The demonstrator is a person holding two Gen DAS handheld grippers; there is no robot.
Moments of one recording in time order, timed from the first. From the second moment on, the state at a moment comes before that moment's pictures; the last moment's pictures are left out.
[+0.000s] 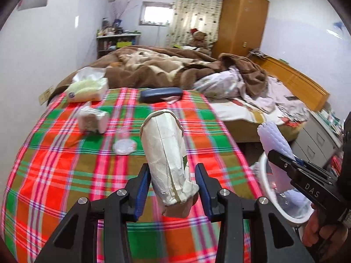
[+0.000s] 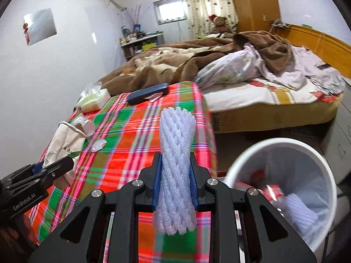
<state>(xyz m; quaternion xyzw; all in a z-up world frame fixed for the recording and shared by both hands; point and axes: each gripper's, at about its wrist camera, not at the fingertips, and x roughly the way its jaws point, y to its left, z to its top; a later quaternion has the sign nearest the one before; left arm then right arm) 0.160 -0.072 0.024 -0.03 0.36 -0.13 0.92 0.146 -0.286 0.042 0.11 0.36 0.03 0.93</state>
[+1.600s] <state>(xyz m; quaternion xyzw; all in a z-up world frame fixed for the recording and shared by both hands) 0.146 -0.303 -0.020 0.07 0.40 -0.31 0.86 0.091 -0.428 -0.002 0.15 0.41 -0.12 0.89</state>
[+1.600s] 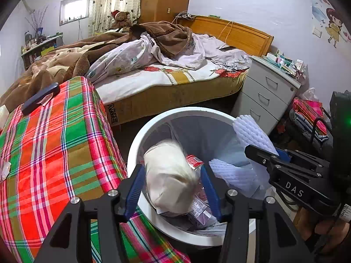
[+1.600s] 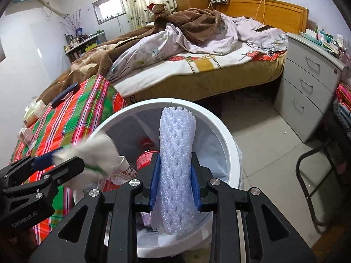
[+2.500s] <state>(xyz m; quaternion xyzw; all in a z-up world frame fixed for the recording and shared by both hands) 0.133 -0.231 0.008 0.04 0.37 -0.26 0.89 0.094 -0.393 0.018 0.14 0.38 -0.09 0.91</state>
